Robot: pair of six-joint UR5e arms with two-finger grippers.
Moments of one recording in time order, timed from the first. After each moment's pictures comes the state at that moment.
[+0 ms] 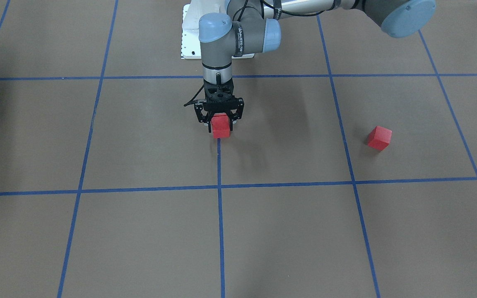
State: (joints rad) left arm -0.33 -2.40 -1.49 -1.67 -1.42 -1.42; right arm 1.44 -1.53 1.67 -1.63 2.25 -0.02
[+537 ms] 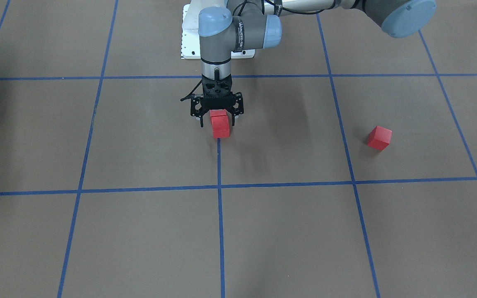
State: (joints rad) left arm -0.34 -2.40 -1.55 -1.65 -1.45 -1.36; right arm 1.44 -1.53 1.67 -1.63 2.25 -0.02
